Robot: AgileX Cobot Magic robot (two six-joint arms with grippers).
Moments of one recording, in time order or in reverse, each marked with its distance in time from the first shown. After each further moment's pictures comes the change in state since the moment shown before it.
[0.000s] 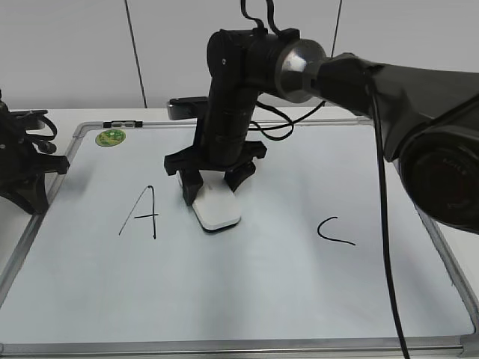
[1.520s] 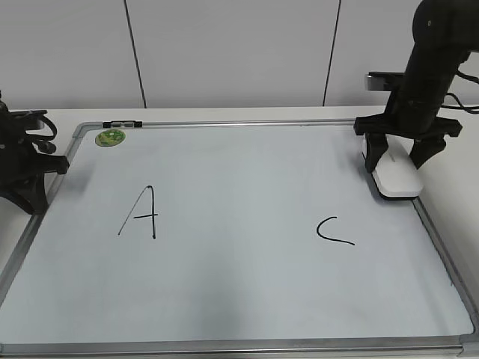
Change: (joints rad) left arm 0.000 0.000 0.000 -0.011 0.000 0.000; right arm -0.500 -0.220 0.334 -0.160 -0.002 0.008
